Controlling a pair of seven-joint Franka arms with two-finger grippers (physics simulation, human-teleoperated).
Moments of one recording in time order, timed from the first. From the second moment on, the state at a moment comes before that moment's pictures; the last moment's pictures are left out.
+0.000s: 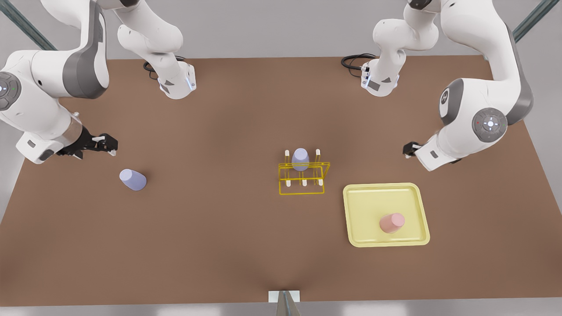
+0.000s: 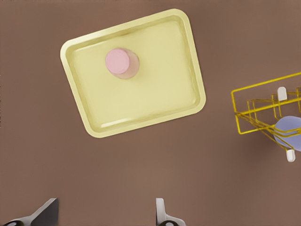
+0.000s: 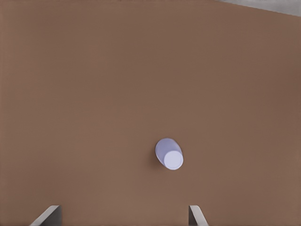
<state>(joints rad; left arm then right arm) -0.17 0.20 0.03 -1.54 0.04 1.56 0.10 -0.06 0.12 0.10 -1.44 -0.09 1.51 -0.10</state>
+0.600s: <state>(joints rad) -0.12 0.73 0.04 -1.49 -0.06 2.09 0.03 -0.24 0.23 0.09 -1.89 -0.02 1.94 -0.15</state>
